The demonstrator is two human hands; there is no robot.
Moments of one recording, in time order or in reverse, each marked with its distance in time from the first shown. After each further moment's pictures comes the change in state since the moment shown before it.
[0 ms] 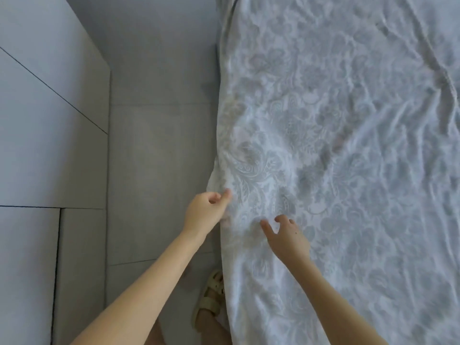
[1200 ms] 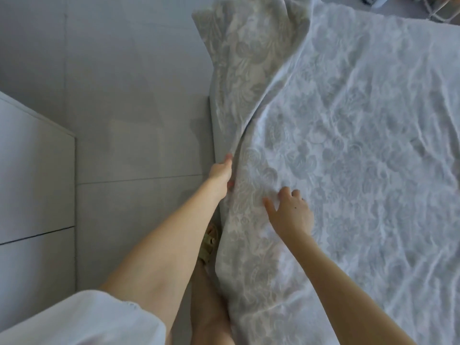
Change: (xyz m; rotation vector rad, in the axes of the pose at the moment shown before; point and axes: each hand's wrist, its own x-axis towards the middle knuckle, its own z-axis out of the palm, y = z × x) left_hand 0.508 0.269 -0.045 -0.442 -0.112 -0.452; right_hand 0.383 -0.273 -0.232 -0.258 0.216 0.002
